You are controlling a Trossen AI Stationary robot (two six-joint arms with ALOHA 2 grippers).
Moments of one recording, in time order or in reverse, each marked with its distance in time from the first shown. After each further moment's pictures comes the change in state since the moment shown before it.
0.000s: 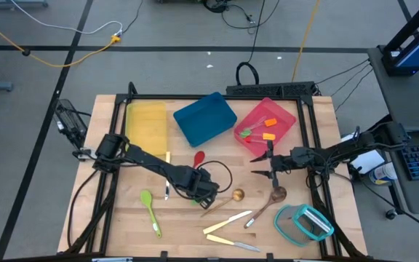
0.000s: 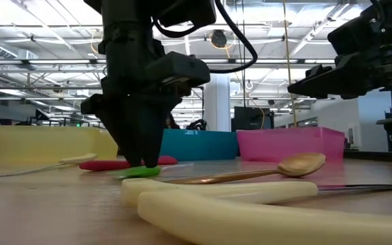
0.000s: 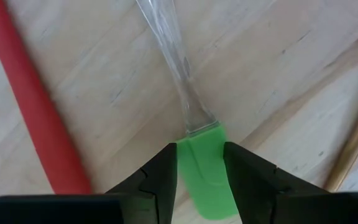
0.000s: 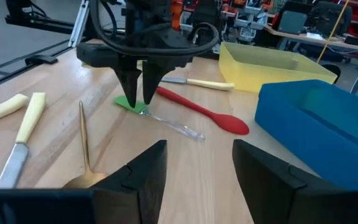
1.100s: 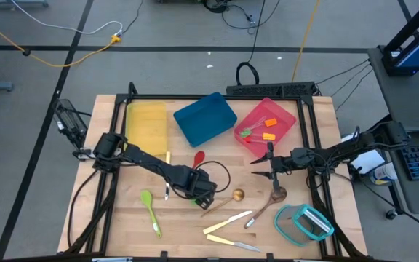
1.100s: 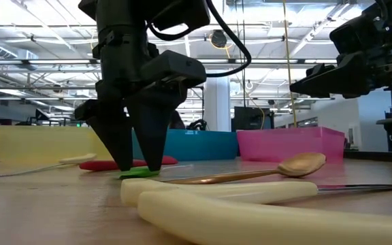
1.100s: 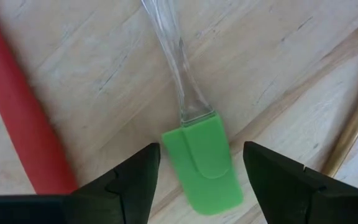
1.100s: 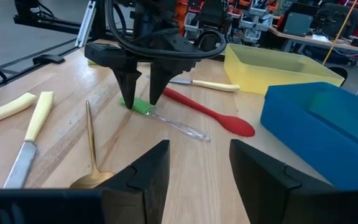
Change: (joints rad) left arm 0.000 -0.005 -0.076 0.090 0.041 -0.027; right arm 0.018 0.000 0.000 0.001 0.000 -0.004
